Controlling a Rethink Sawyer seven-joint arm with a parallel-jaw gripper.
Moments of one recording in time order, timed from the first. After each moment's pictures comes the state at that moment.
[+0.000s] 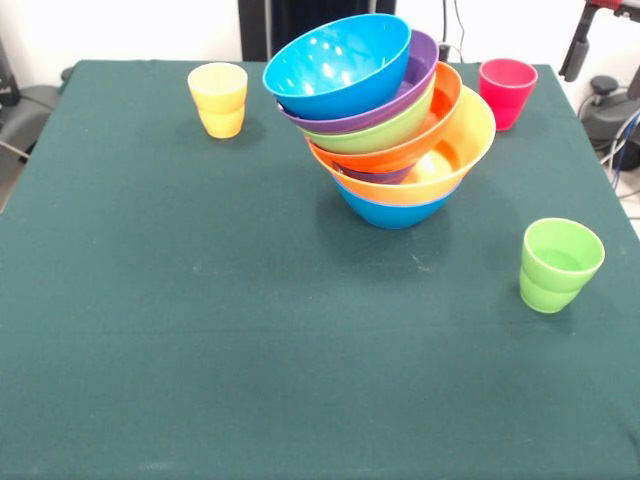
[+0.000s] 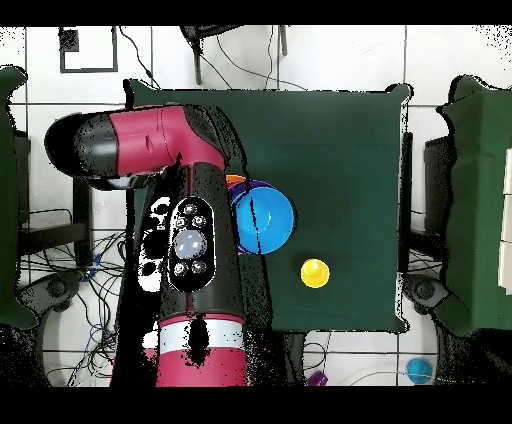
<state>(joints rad) 0.10 -0.61 0.00 1.20 -0.07 0.99 2.33</state>
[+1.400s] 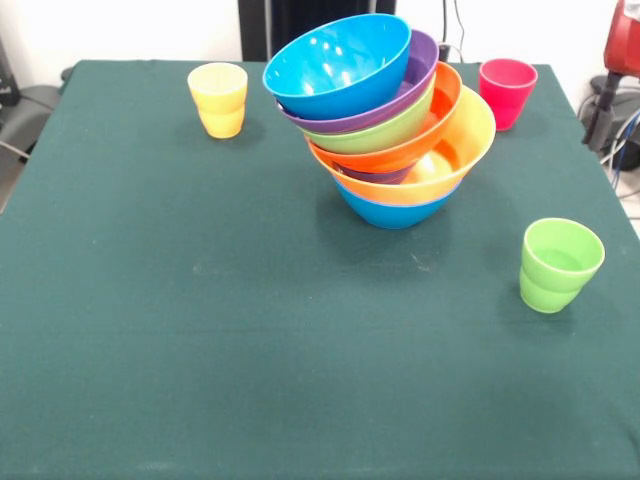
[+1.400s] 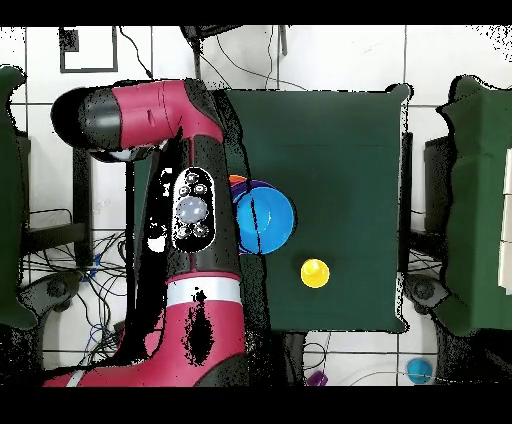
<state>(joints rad) 0.10 -0.47 0.00 0.99 -0.06 0.99 2.33</state>
